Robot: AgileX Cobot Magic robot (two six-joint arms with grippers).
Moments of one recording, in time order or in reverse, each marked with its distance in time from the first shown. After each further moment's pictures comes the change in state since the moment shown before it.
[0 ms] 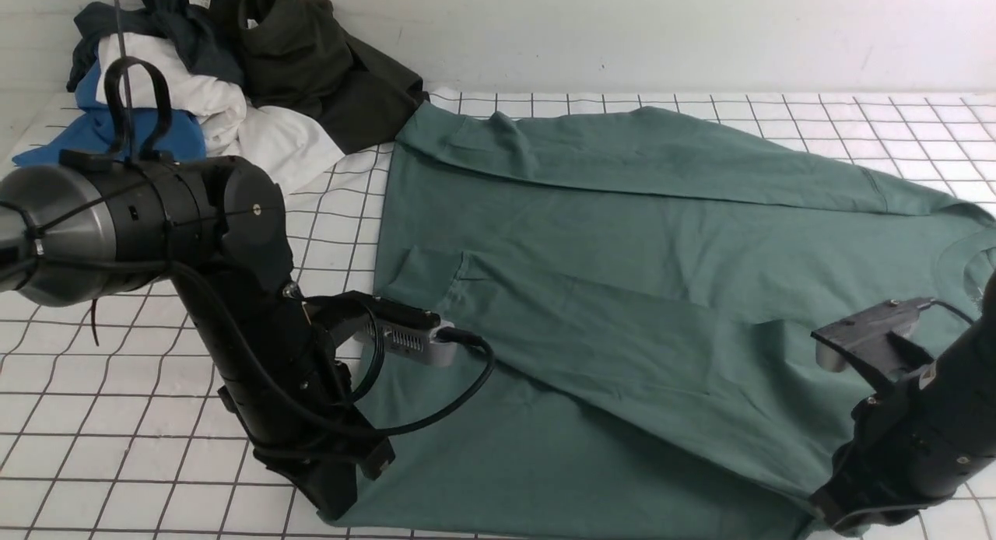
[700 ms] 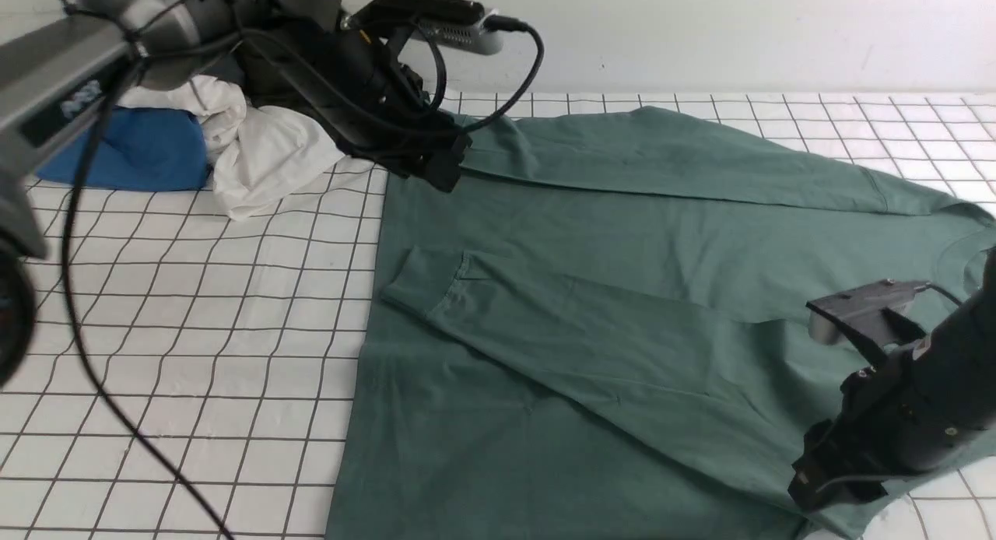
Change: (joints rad) right arm 0.000 0.000 -0.075 0.086 0.045 0.003; left arm 0.073 0.423 -0.973 0.012 -0.084 -0.032
